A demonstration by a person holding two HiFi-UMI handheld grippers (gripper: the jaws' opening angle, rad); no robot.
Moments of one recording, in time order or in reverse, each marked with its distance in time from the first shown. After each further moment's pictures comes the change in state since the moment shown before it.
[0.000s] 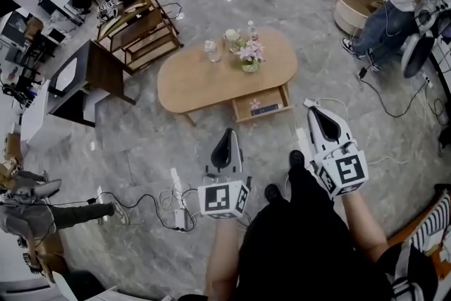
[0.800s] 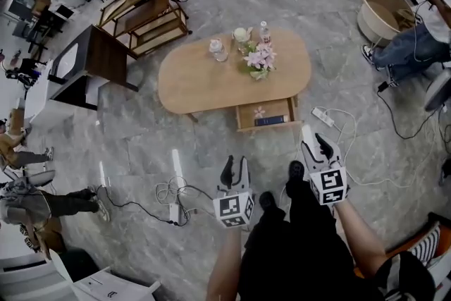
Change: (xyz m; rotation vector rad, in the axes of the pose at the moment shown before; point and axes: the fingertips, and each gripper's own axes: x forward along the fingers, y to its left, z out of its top) left arm 0.098 0.029 -0.169 -0.087 0.323 0.206; right arm 0.110 -0.077 -0.196 -0.014 0.409 0.099
